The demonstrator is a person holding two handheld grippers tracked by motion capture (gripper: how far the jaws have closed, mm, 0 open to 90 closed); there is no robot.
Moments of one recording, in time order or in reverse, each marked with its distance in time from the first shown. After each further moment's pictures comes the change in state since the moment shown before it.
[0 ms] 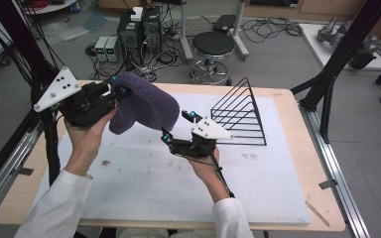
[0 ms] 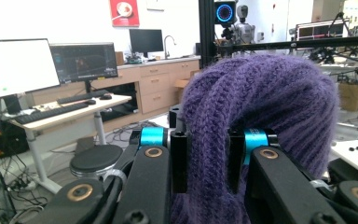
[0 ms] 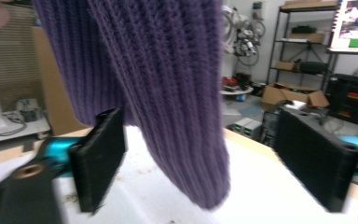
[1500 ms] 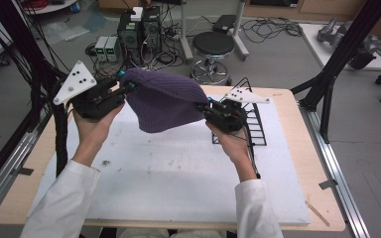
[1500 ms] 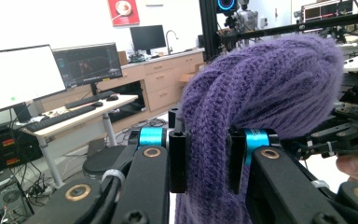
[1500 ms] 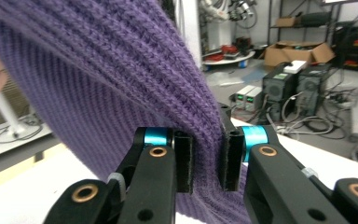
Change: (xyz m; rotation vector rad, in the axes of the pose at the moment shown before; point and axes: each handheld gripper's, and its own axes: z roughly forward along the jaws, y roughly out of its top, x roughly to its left) left arm 0.005 -0.001 0.028 0.015 0.009 0.079; right arm -0.073 0.061 -0.030 0.131 -0.021 0.163
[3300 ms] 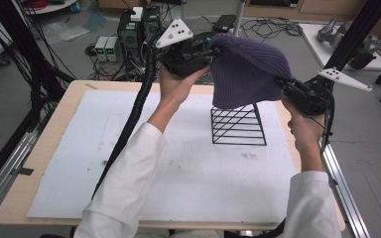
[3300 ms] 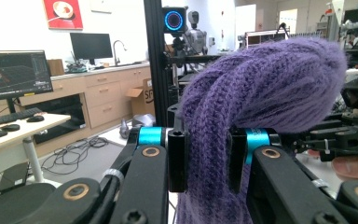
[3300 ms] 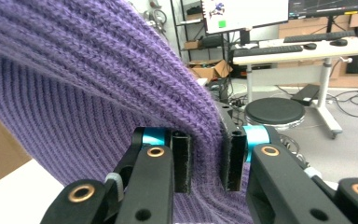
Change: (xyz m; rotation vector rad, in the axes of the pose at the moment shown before) left arm -0.054 0.043 0.175 -0.041 -0.224 -0.088; right arm -0.096 0.055 -0.130 -0.091 -0.341 0.087
